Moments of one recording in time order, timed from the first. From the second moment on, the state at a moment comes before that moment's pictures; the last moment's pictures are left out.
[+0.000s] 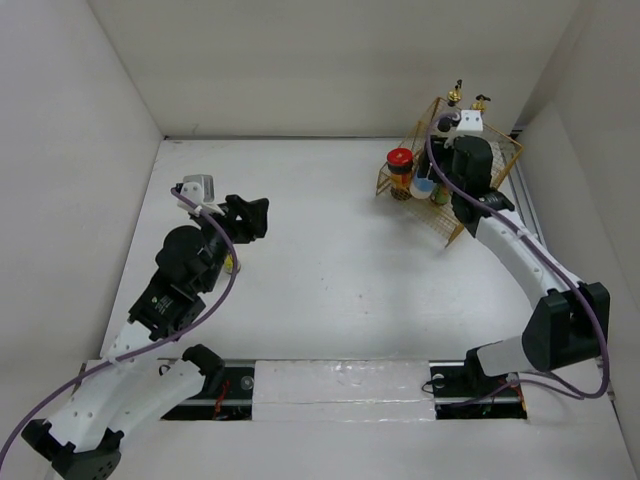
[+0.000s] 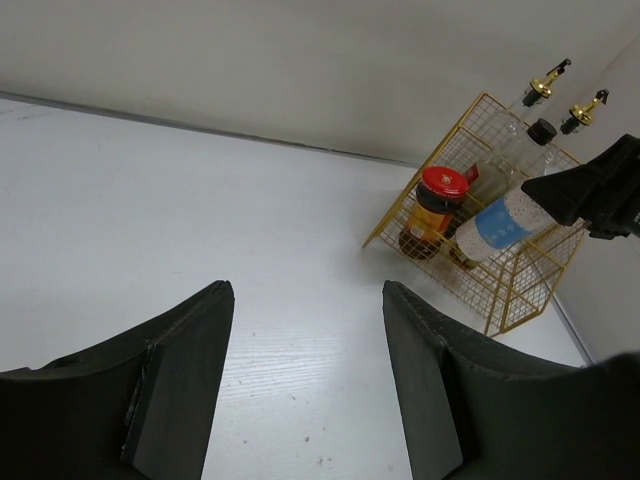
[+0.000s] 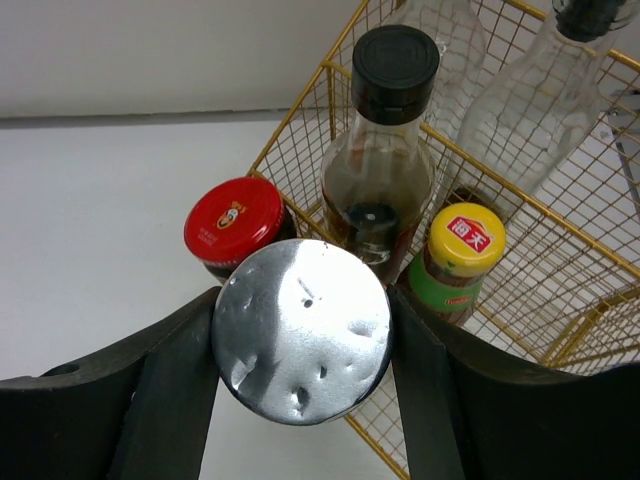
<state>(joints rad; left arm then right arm) -0.61 0.68 0.86 -0.18 -0.33 -0.42 0.24 1.40 1.17 -0.02 0.20 0.14</state>
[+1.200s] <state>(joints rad) -0.61 0.72 0.86 -0.18 -0.32 -0.42 0.32 1.48 0.97 0.24 0.55 0.20</state>
